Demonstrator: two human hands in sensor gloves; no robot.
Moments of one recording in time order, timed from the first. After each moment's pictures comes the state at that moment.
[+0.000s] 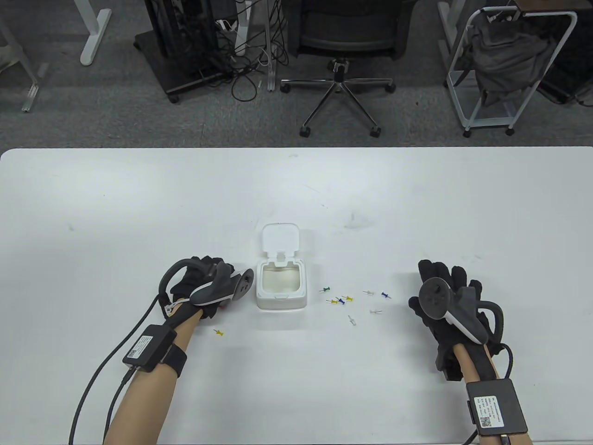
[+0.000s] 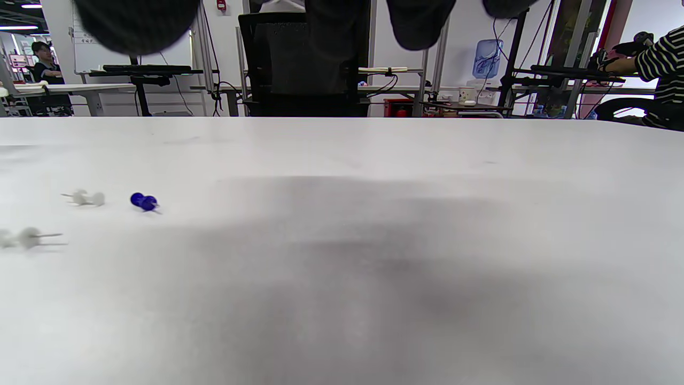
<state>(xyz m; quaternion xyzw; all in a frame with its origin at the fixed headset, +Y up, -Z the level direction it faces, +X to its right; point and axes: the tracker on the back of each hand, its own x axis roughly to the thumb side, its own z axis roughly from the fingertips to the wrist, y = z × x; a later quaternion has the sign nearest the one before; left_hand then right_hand) -0.190 -0.757 -0.350 -0.03 -0.17 -0.24 0.96 0.241 -0.726 -0.268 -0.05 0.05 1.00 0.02</state>
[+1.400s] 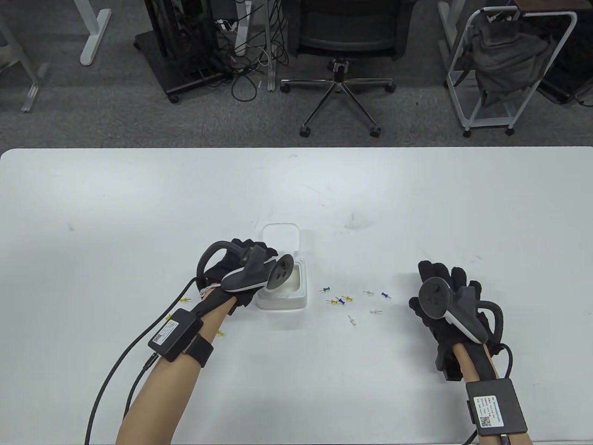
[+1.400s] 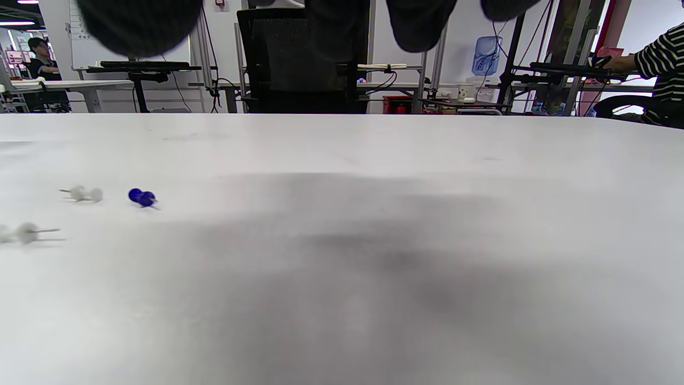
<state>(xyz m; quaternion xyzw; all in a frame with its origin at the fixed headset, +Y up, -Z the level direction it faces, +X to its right) -0.104 -0.692 -0.344 0.00 -0.23 -0.16 0.96 0.240 -0.727 -0.269 -0.05 0.05 1.00 0.02</state>
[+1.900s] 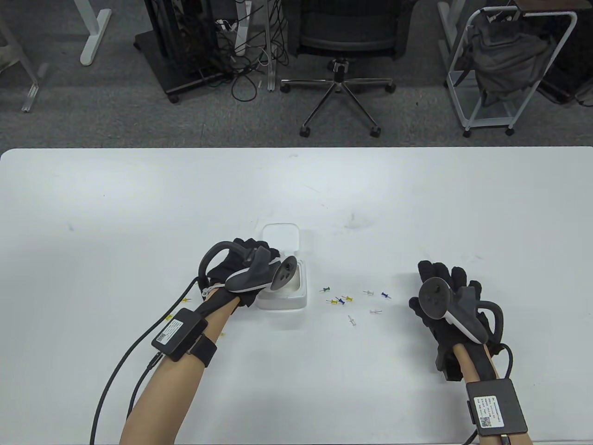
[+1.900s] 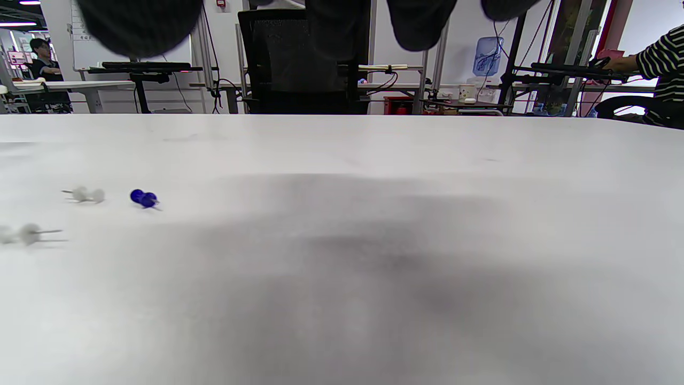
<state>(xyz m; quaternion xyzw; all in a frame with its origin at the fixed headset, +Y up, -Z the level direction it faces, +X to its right) -0.114 -0.691 -0.345 0.01 -0.22 -0.18 0.96 0.241 -0.727 -0.269 -0.05 0.05 1.00 0.02</state>
